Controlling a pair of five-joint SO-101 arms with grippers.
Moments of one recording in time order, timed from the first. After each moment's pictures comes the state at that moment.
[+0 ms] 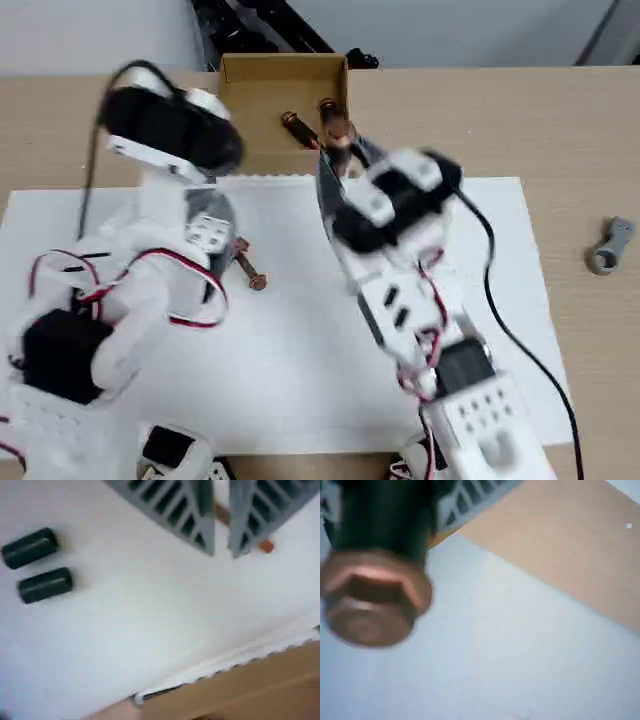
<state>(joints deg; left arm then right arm) 12.1 -41.8 2.8 89.8 1.2 -26.6 -56.2 49.8 10.9 5.7</state>
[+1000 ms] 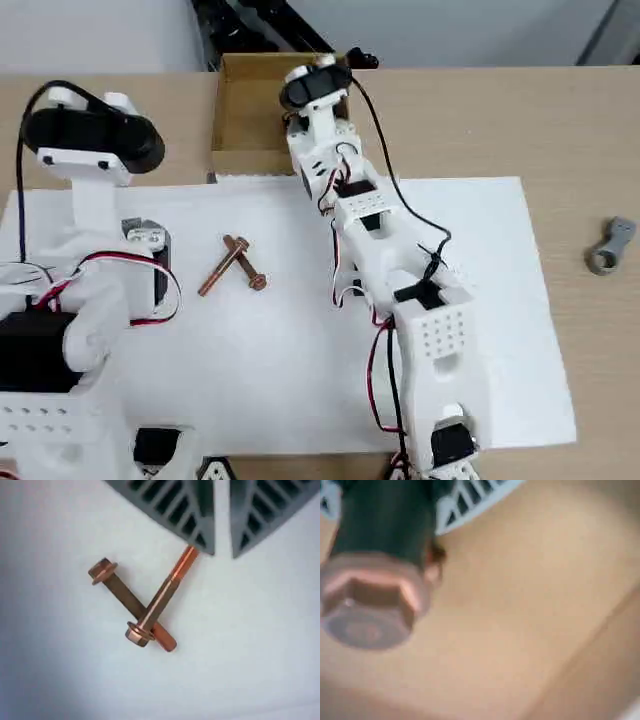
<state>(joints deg) -3.0 -41.9 3.0 99.2 0.9 -21.7 41.2 -11.5 0.4 -2.0</state>
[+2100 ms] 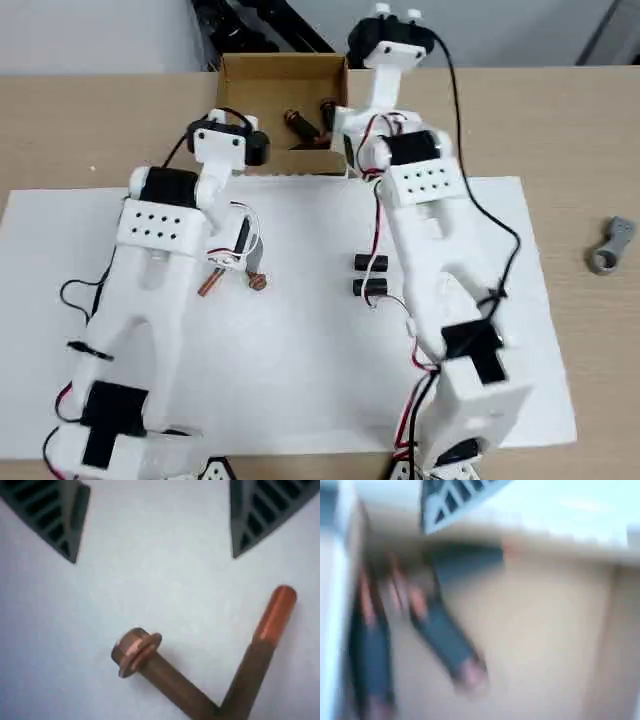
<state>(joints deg) 6.2 -4.0 6.8 93.0 0.1 -15.9 12.4 -14.3 55.2 -17.3</state>
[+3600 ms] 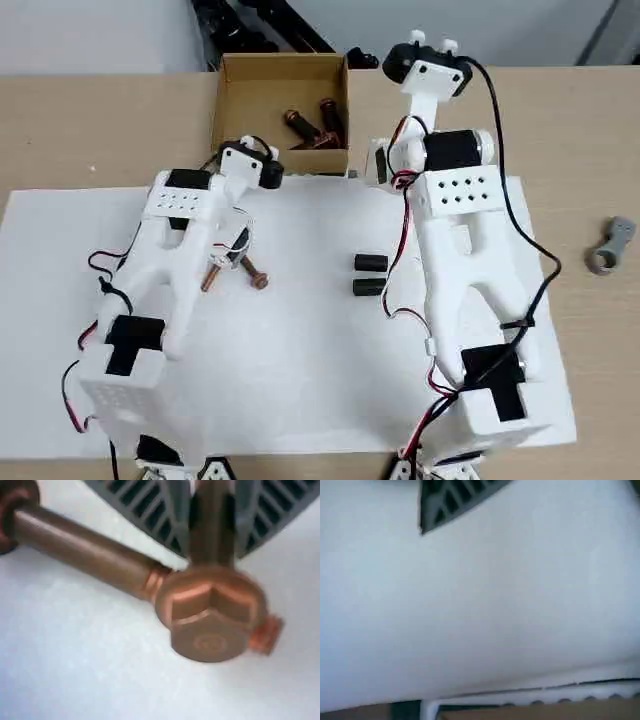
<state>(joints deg) 2.0 17.5 6.8 77.2 -16.9 -12.2 4.7 -12.9 76.3 -17.5</state>
